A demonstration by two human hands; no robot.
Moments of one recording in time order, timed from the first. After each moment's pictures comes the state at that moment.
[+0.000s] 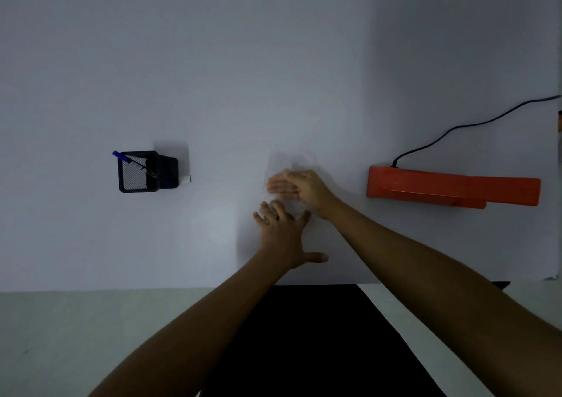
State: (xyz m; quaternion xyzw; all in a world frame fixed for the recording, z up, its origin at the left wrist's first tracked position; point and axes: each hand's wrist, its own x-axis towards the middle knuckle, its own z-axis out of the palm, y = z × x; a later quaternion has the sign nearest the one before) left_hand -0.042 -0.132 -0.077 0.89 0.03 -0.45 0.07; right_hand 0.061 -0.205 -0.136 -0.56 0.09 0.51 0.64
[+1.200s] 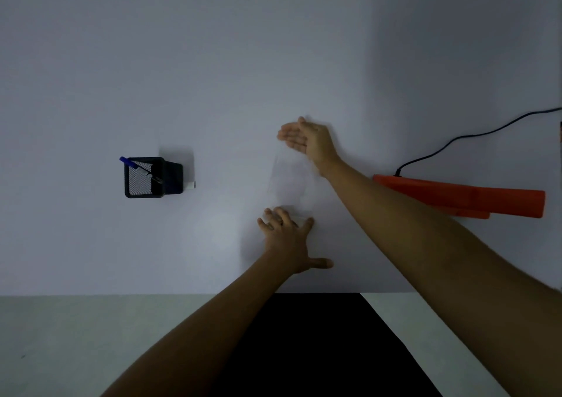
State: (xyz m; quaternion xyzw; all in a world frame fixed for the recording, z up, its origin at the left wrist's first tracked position) left_hand -0.032 -0.131 -0.080 0.87 0.03 -0.48 0.08; right_hand 0.156 -0.169 -0.139 -0.61 0.12 0.39 0.68
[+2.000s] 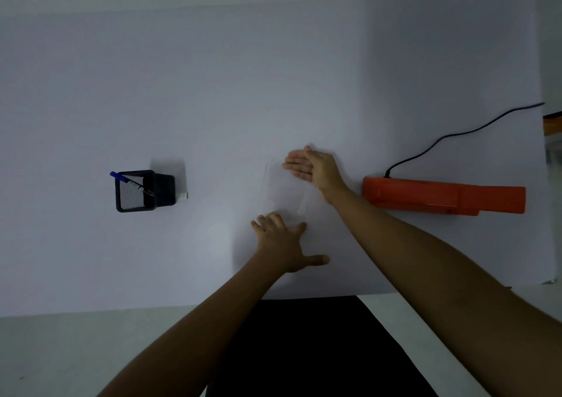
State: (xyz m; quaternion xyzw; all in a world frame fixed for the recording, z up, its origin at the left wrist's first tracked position) left_hand -0.016 -0.126 -0.076 0.85 0.02 -0.52 0.08; right_hand 0.122 -0.213 -0.145 -0.58 0.18 0.39 0.69
